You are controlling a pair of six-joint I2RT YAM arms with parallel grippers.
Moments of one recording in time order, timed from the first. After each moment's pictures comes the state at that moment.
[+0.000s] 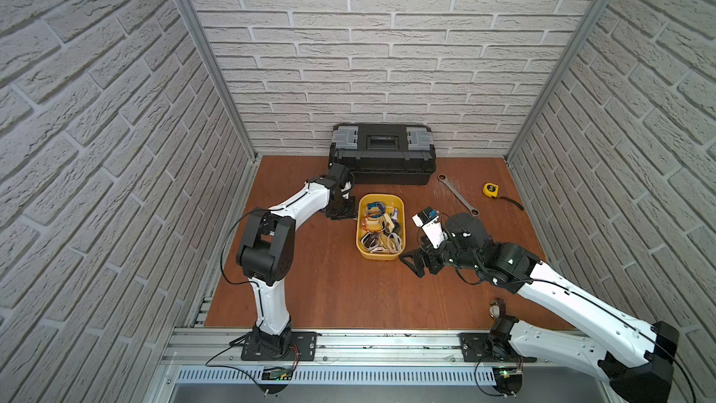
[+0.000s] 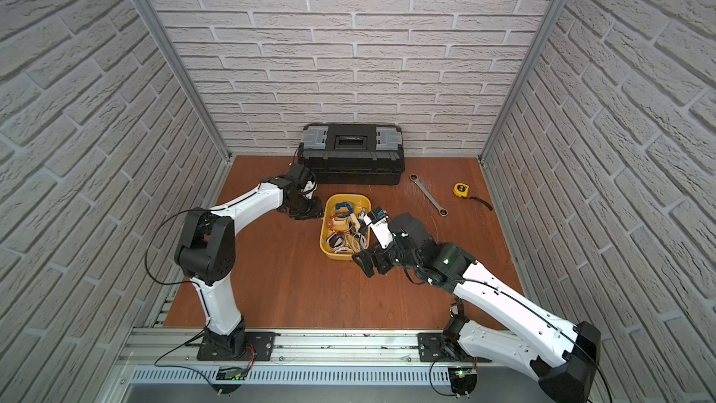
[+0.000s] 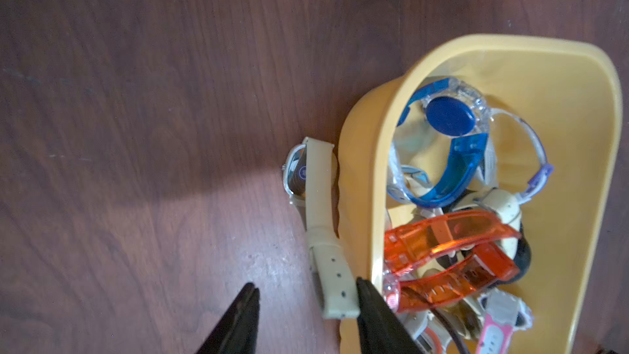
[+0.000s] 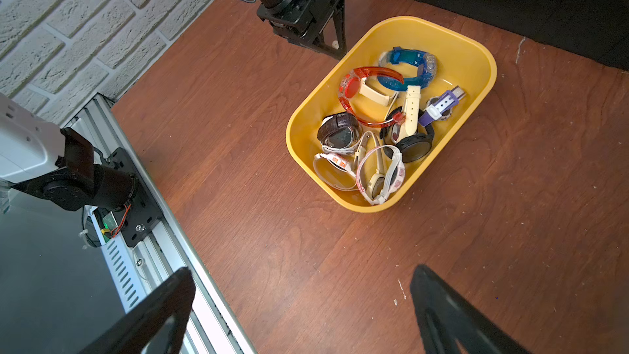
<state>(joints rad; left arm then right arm) -0.40 1.89 1.43 -0.74 0.19 -0.33 0.76 0.99 0.92 -0.64 -0.10 0.24</state>
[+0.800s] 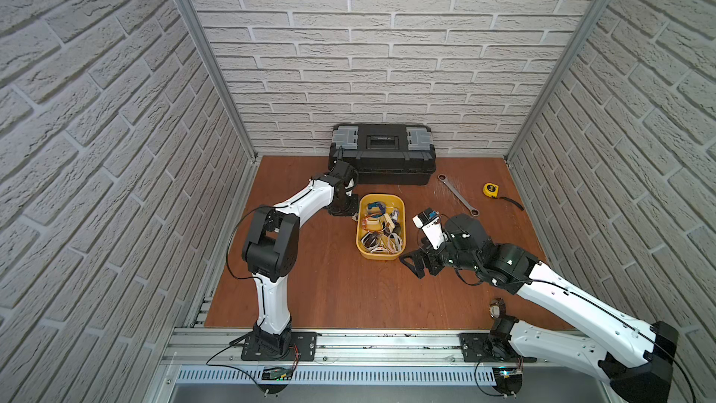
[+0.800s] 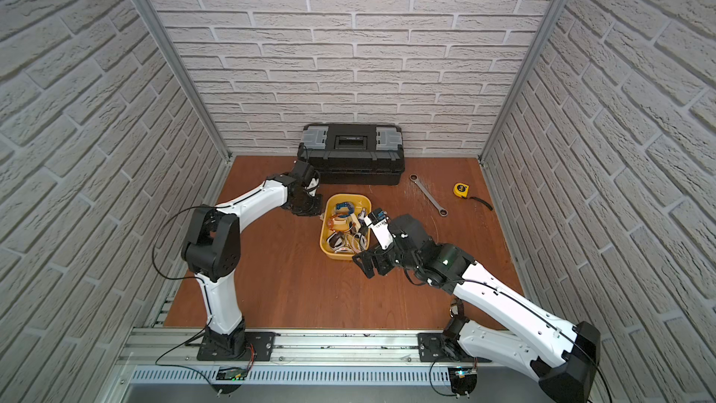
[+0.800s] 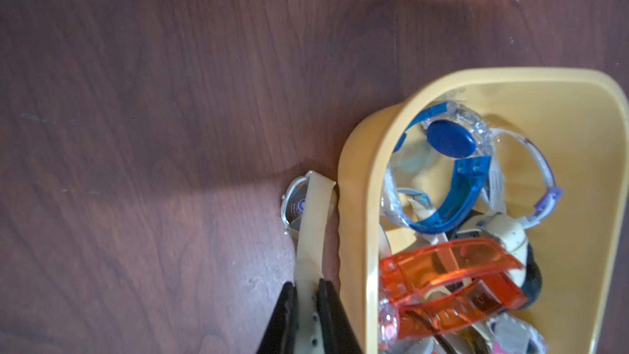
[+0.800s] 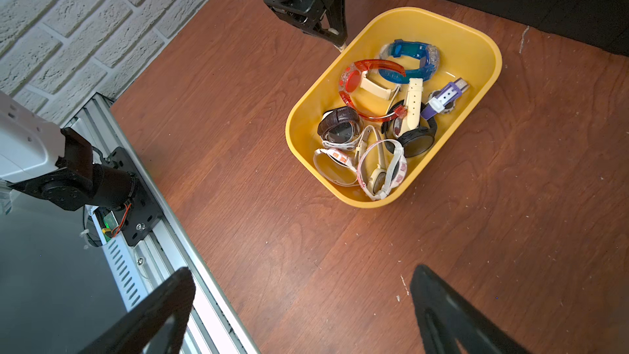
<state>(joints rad) -0.40 1.90 1.47 -0.75 0.16 -0.33 0.76 0.99 0.91 -0.64 -0.11 0.25</state>
